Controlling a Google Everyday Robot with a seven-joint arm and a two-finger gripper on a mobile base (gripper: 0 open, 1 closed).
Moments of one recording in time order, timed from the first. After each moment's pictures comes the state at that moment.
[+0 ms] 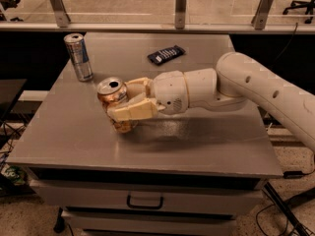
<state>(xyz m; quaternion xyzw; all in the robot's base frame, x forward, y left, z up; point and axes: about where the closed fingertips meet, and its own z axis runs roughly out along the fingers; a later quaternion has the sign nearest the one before) 0.485 0.080 0.904 -0.54 0.51 0.49 0.45</state>
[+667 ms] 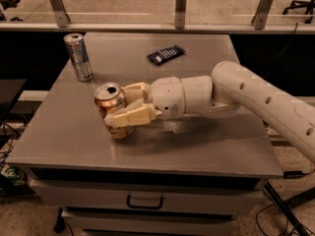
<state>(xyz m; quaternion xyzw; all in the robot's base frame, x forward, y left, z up) 0.480 0.088 0.896 -0.53 0.49 0.52 0.45</state>
